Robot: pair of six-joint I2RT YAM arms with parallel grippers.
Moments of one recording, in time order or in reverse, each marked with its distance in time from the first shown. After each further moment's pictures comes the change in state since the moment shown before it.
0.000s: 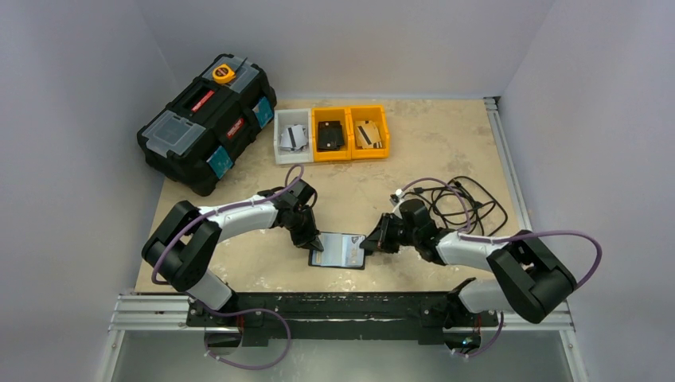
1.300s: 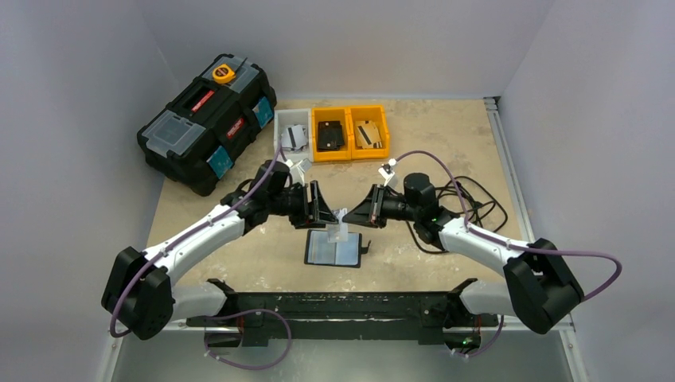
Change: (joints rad) left arm 0.076 -0.349 -0.005 0.151 0.257 0.173; right arm -0.023 -0.087 0.216 0.015 -0.247 0.132
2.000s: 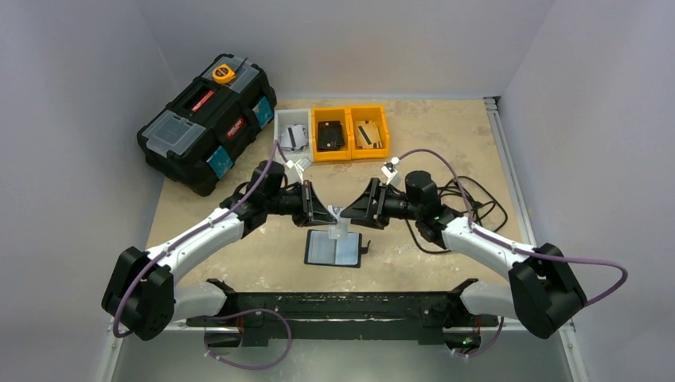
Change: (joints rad) left arm 0.034 -0.001 -0.073 0.230 0.181 -0.137; right arm -0.013 -0.019 0.012 -0.029 0.003 0.005
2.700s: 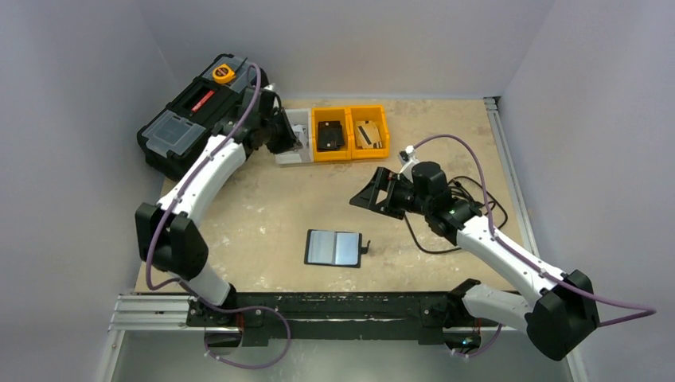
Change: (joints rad) left arm 0.194 0.338 0.740 -0.562 -0.542 0.279; right arm 0.001 -0.154 0.179 -0.458 0.315 -0.232
